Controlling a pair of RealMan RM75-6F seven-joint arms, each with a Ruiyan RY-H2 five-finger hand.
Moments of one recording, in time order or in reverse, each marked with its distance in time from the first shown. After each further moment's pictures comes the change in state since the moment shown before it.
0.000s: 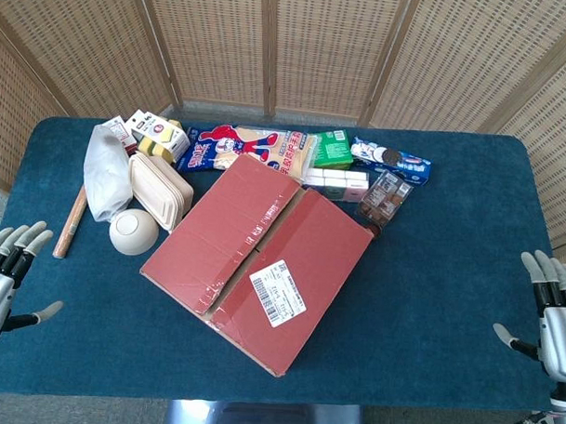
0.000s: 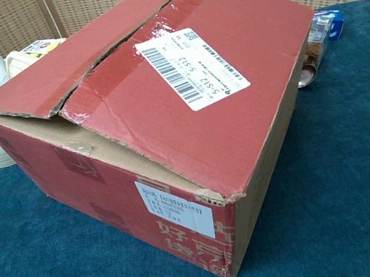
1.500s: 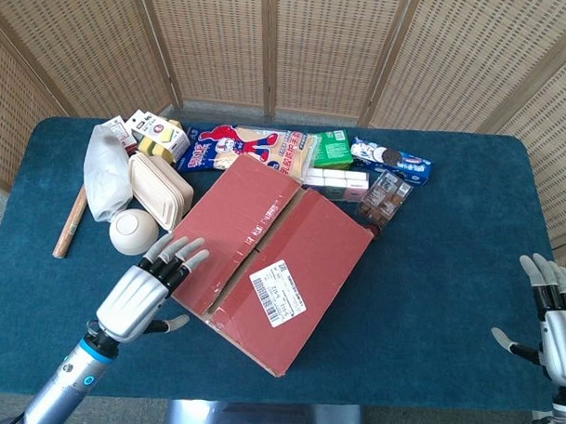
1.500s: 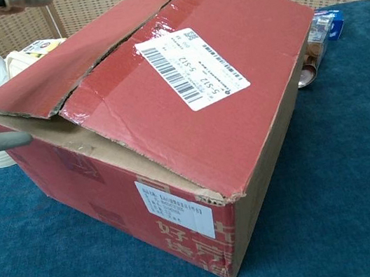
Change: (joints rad) left arm -0.227 -0.250 -0.090 -0.341 0.015 -0.330 0.489; right arm -0.009 0.033 -0.021 -0.017 -0.037 -0.006 0.081
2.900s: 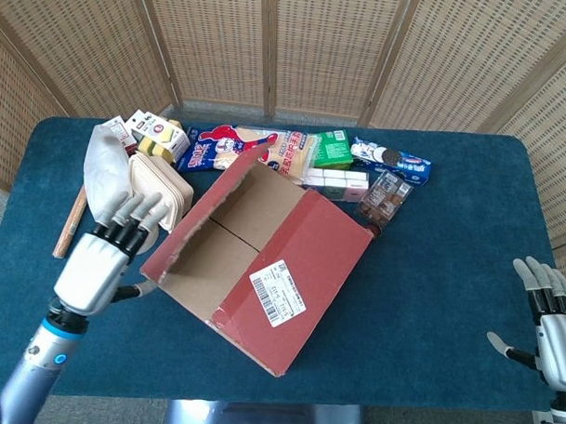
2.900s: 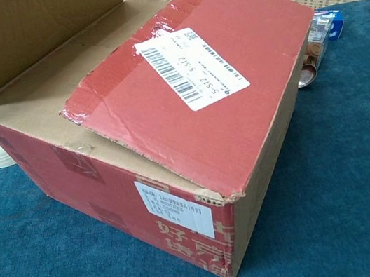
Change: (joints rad) left arm -0.002 0.114 -0.089 0.015 -0.023 0.165 -0.037; right arm -0.004 0.009 -0.018 -0.016 -0.035 0.006 0.003
